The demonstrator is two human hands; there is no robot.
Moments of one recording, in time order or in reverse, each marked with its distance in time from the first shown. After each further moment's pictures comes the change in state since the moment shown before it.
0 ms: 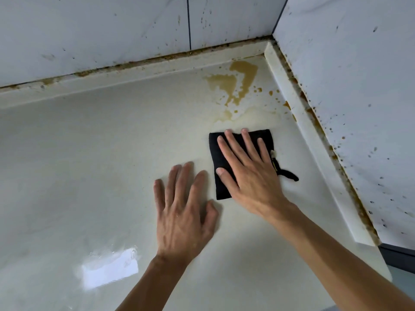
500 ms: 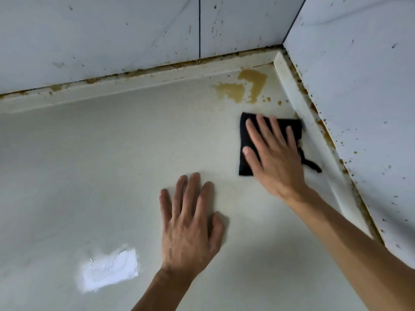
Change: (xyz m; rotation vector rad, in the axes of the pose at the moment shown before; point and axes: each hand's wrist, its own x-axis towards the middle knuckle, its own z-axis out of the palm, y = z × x) left_hand -0.001 -0.003 0.004 0.051 -0.002 0.031; right_hand 0.043 0.045 -0.011 -0.042 0.071 0.143
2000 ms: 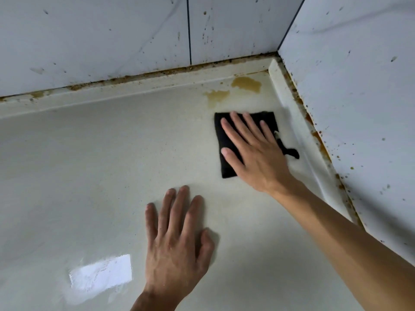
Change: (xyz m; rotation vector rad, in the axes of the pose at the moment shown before) left_hand -0.002 -0.002 0.008 -0.001 0.016 0.000; right_hand 0.043 -0.003 -0.003 -0.005 -0.062 -0.165
